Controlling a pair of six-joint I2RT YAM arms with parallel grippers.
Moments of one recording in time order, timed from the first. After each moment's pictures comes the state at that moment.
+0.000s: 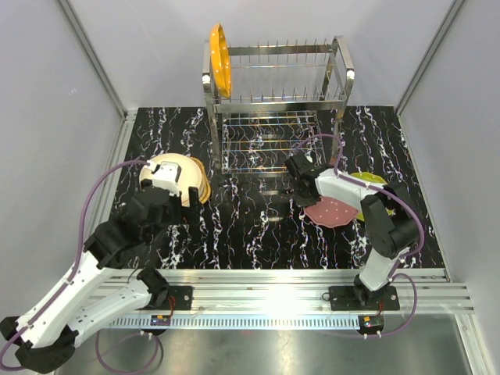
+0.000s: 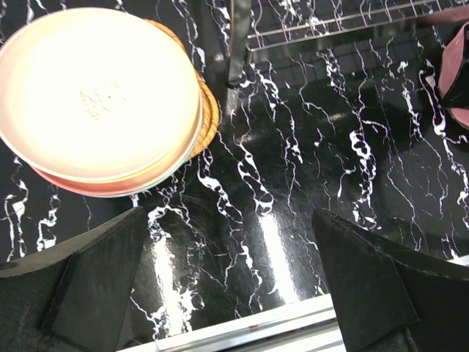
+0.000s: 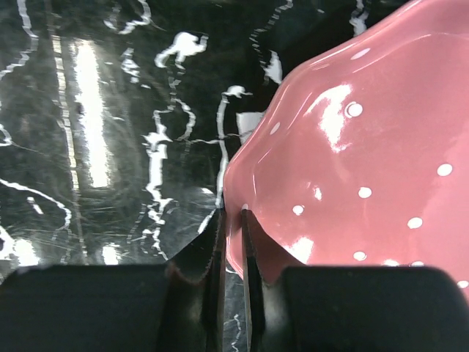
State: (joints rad) left arm -0.73 0.69 0.93 -0.81 -0.39 -0.32; right arm 0.54 1.74 1.10 -0.58 0.23 0.36
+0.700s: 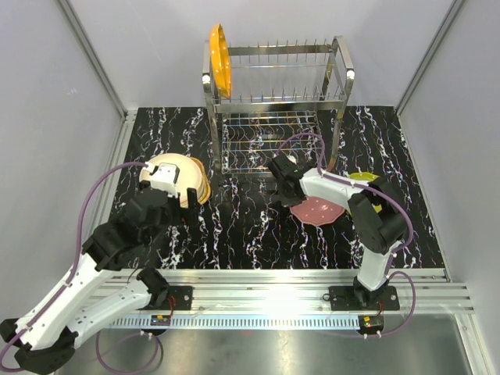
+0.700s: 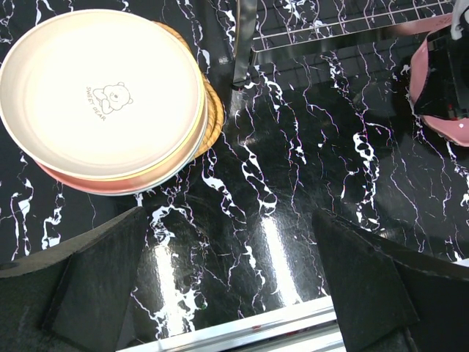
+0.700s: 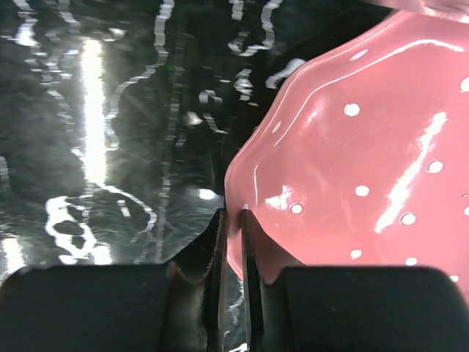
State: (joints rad) left arm -0.73 0.66 0.92 -0.82 -0.40 -0.32; right arm 0.65 1.83 1.20 -0.59 0.24 0.40
